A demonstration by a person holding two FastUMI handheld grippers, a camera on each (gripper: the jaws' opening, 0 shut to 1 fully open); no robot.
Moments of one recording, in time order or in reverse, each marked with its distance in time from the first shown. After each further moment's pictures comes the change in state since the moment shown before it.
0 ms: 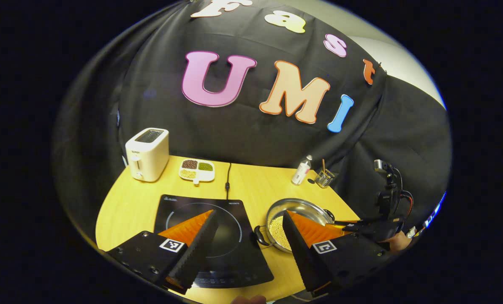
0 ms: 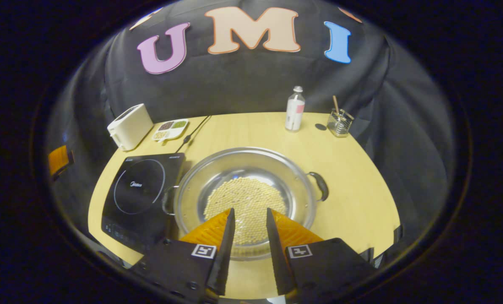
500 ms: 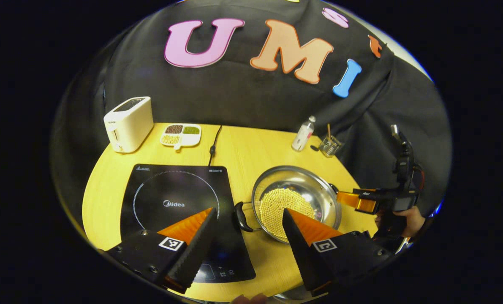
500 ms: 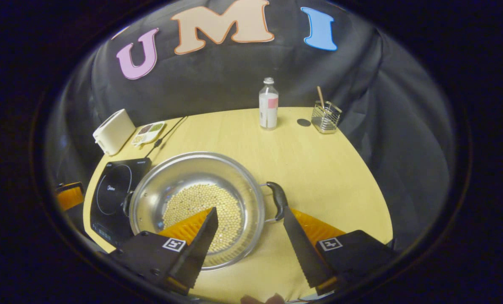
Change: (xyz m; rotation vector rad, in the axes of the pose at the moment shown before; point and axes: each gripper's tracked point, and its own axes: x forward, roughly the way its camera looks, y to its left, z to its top) left arm 0.067 -0.038 -0.080 -0.006 0.249 0.059; right arm 0.057 -0.092 0.012 0.003 0.046 0.033
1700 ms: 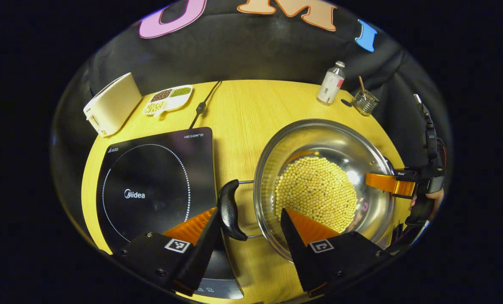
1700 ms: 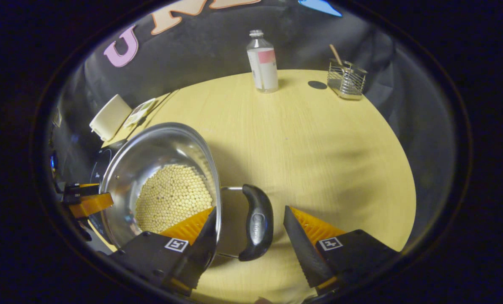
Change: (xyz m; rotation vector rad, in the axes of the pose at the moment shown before) left arm 0.110 -0.001 -0.055 0.076 0.285 0.171; right arm 0.099 -0.040 -0.041 0.012 0.222 0.132
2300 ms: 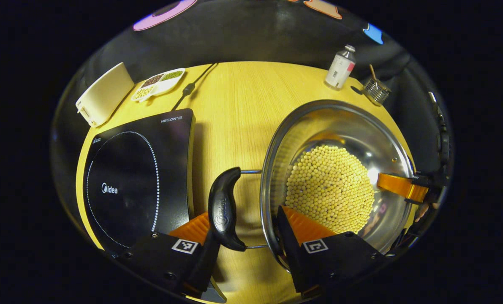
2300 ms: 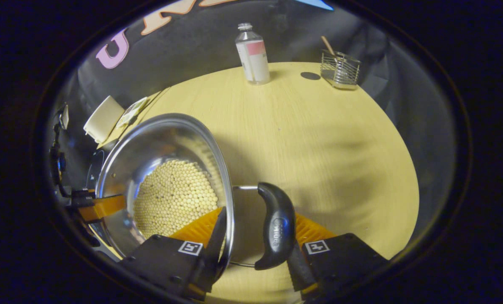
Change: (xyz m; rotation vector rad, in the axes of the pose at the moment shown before) left arm 0.037 -0.012 -0.010 -0.026 0.079 0.028; right arm 0.004 -0.006 -0.010 0.072 0.034 -0.005
